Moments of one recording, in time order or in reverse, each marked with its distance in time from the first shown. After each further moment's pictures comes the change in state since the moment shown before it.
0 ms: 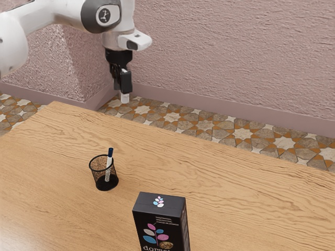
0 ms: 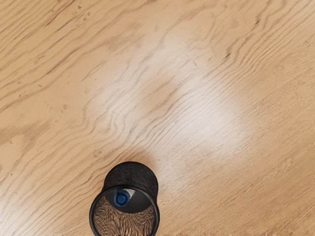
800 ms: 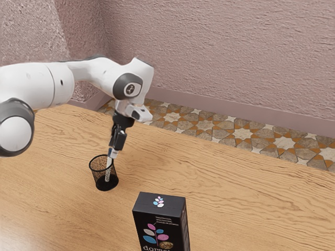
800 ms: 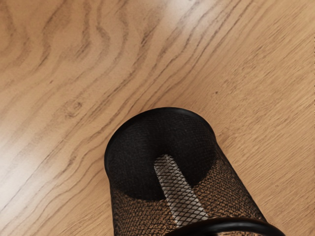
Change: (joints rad) arm -0.018 0.354 0.089 -0.077 0.204 0.019 0.194
